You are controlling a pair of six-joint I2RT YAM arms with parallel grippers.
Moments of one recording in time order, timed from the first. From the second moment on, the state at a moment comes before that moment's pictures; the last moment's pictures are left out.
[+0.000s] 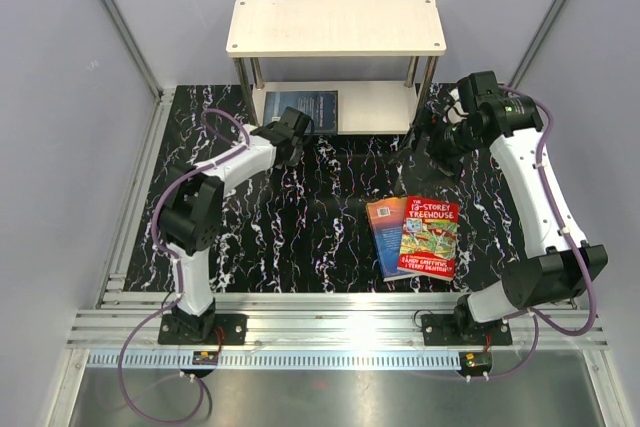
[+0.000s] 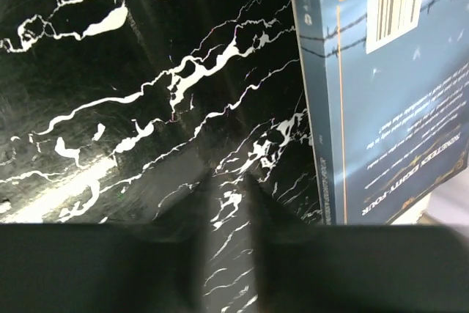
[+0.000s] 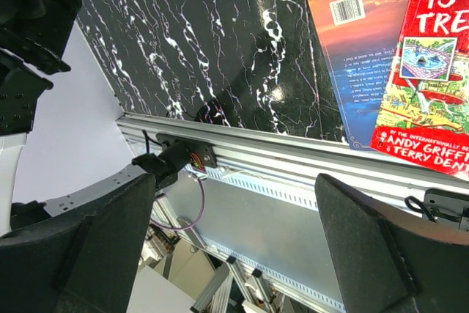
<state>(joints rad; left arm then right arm) -0.50 1.95 1.46 -0.54 -0.44 -1.75 0.18 1.49 1.70 -1.33 -0.47 0.64</state>
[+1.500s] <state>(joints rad) -0.43 2.15 1.68 -0.45 -0.35 -1.77 0.18 1.54 1.70 -1.33 -0.43 0.63</state>
